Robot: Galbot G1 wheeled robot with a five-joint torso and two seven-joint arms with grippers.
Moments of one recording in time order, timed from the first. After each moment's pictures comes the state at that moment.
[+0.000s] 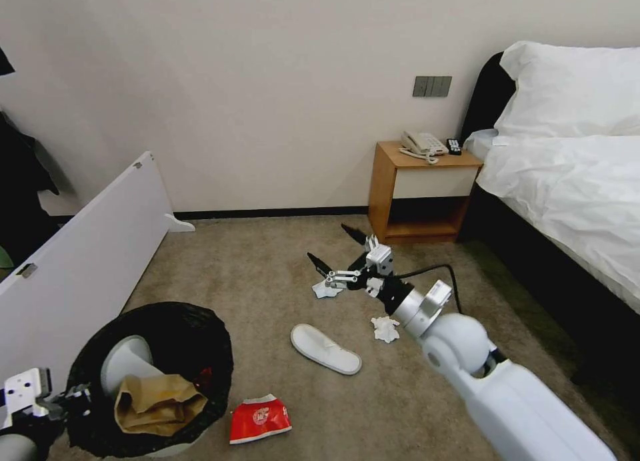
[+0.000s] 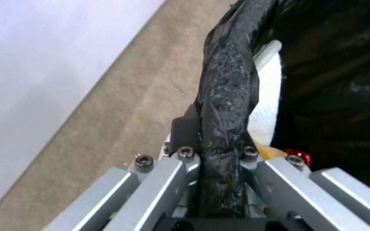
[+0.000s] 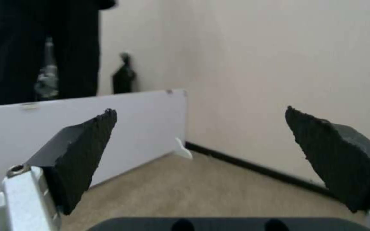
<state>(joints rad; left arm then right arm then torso) 1.79 -1.14 -1.17 -2.41 -1.18 0.74 -0.55 -0.82 1.09 0.01 1.77 0.54 0.03 -0.16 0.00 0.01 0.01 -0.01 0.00</state>
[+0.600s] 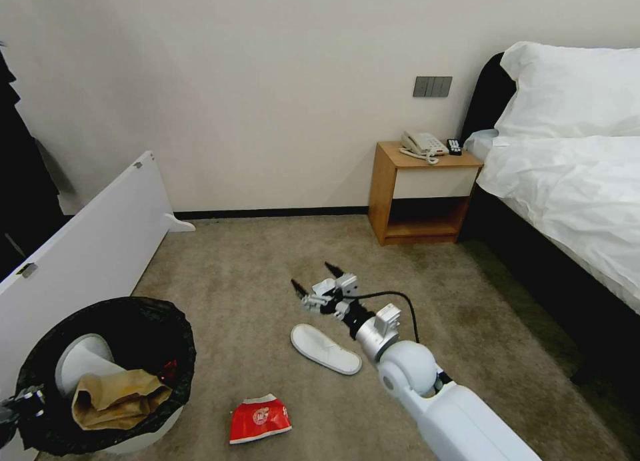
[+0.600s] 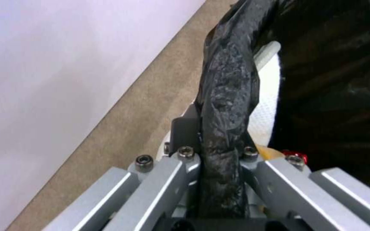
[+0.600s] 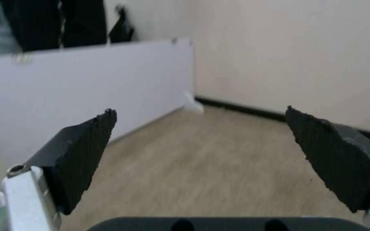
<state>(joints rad) 1.80 -1.15 -1.29 -2.36 -1.22 0.74 -0.52 -0.82 1.20 -0.12 1.62 0.47 -0.02 -0.11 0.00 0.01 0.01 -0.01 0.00</state>
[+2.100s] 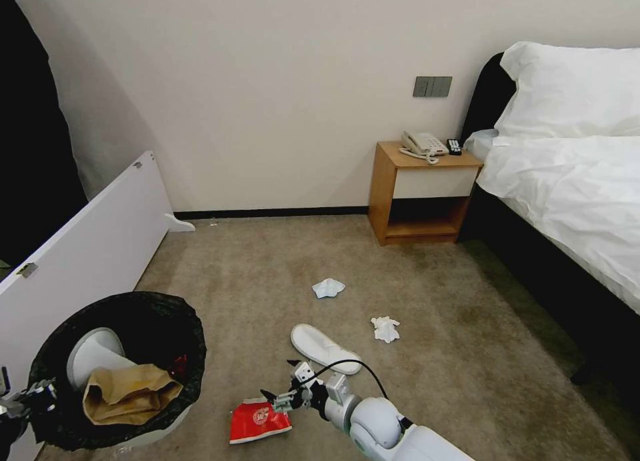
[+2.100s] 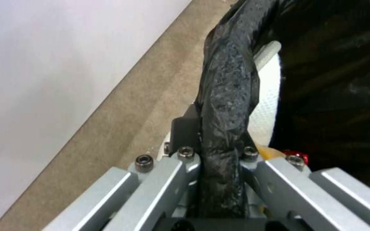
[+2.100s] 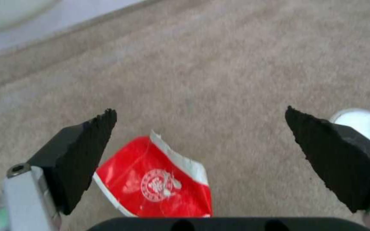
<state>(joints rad) 1.78 -1.15 -1.25 -2.40 -1.22 0.74 -0.53 -0.79 1.23 -0.40 1.30 0.42 -0.07 -0.21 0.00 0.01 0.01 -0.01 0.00</state>
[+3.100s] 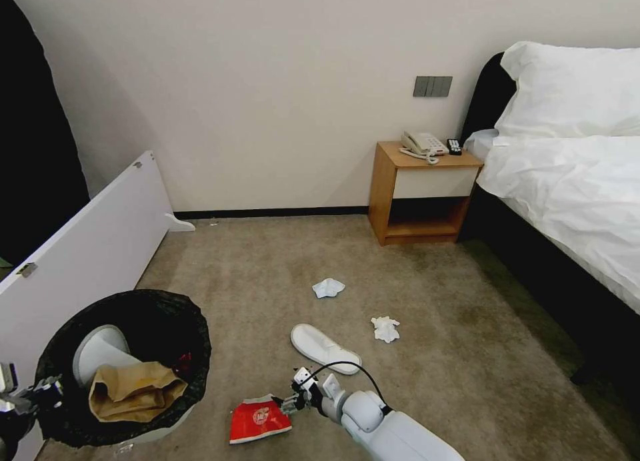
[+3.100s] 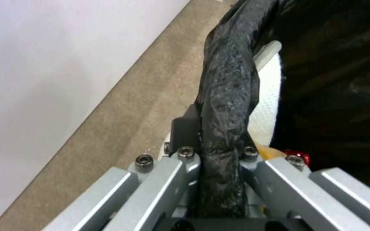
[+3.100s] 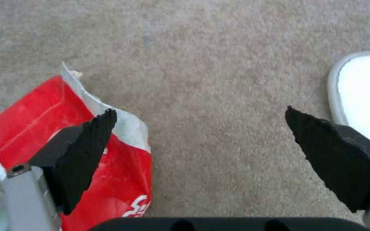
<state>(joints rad) 1.77 -1.15 -1.23 -2.41 -1.20 0.74 -0.53 -0.67 1.43 -0.38 0.85 0.29 0.00 -0.27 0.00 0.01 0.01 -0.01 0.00</state>
